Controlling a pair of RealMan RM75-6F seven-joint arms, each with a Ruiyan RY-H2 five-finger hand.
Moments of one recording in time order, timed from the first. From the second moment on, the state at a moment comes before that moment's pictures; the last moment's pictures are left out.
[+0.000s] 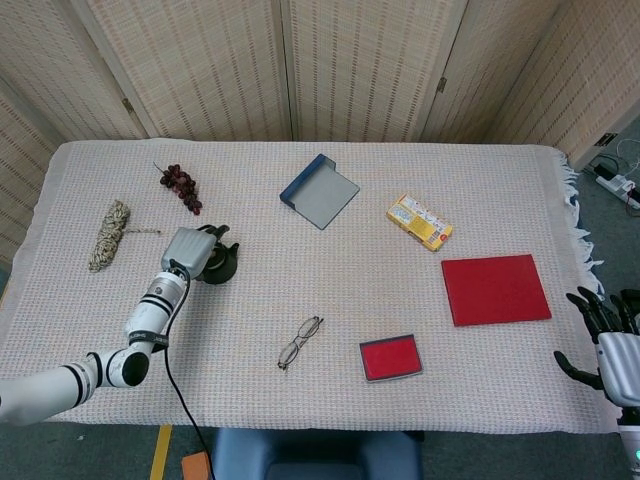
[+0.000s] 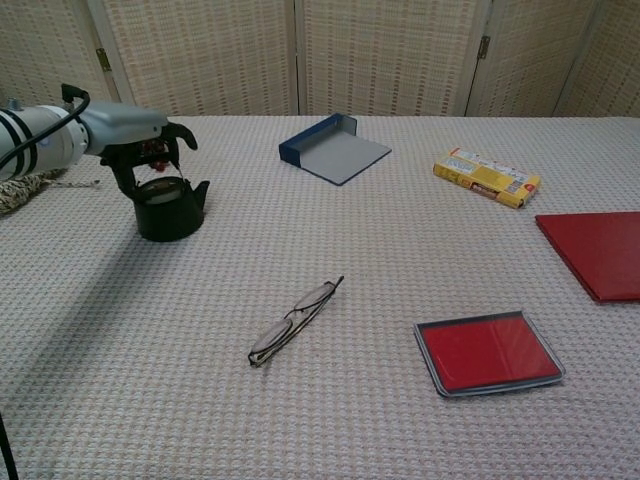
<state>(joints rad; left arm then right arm) -0.95 -1.46 -0.15 -1.29 0.79 0.79 0.52 0.03 -1.10 0.05 -1.53 -1.50 1.48 0.16</state>
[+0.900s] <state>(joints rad) -0.89 -1.39 -0.06 -1.47 0.87 0.85 0.54 0.03 -1.10 0.05 -1.53 -1.50 1.47 0.16</state>
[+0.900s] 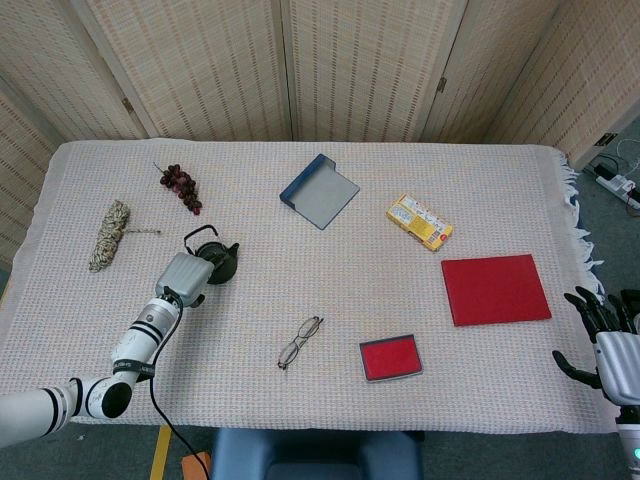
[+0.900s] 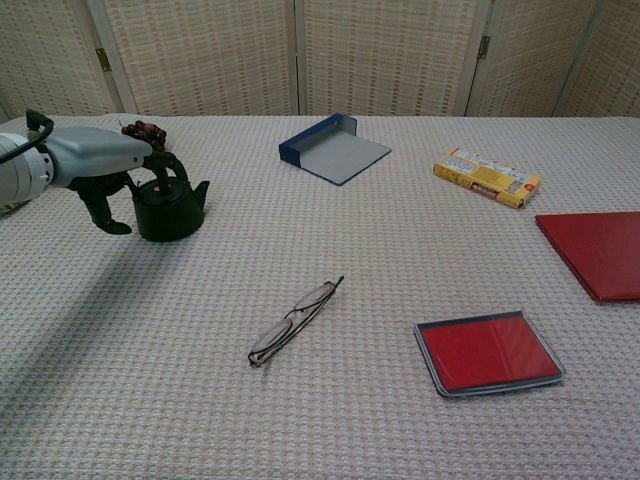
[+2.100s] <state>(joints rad) -0.35 -1.20 0.01 -1.64 1.23 1.52 0.23 0.08 -1.05 0.05 -1.52 -1.53 1.42 0.26</state>
